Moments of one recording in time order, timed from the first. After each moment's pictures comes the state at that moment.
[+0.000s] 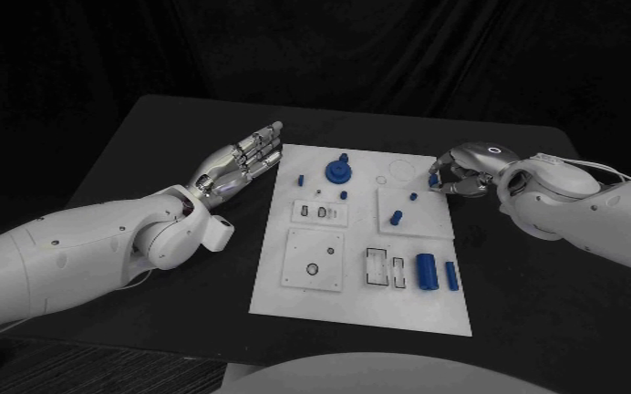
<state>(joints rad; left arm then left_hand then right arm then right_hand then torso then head) 1.16 -0.89 -0.22 1.47 -0.28 -0.07 0.65 1.45 0.24 -0.13 0.20 0.54 0.14 -0.04 0.02 0.02 0.00 0.11 0.00 0.00 0.00 0.09 0.00 0.00 0.17 0.00 0.19 0.00 0.00 1.24 -0.94 -0.25 1.35 -1.56 -0.36 -0.06 1.28 -0.03 0.14 0.14 0.22 0.85 0.08 0.08 0.23 1.47 -0.01 1.57 1.31 1.47 -0.07 1.56 1.31 0.05 1.43 0.04 1.24 1.31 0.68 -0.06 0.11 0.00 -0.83</state>
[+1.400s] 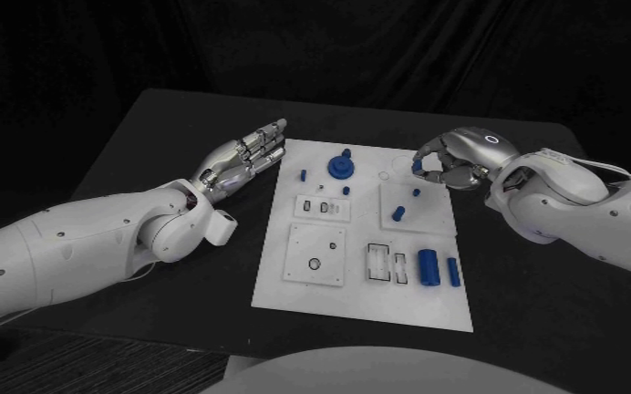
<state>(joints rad) 1.16 -0.89 -0.22 1.46 -0.28 -0.06 0.64 1.45 0.24 -0.12 0.19 0.54 0.16 -0.02 0.02 0.02 0.00 0.11 0.00 0.00 0.00 0.09 0.00 0.00 0.17 0.00 0.19 0.00 0.00 1.28 -1.00 -0.25 1.58 -1.56 -0.50 -0.06 1.34 0.00 0.18 0.10 0.31 1.01 0.08 0.15 0.28 1.47 -0.02 1.57 1.31 1.47 -0.07 1.56 1.31 0.05 1.44 0.03 1.22 1.31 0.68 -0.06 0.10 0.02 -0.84</state>
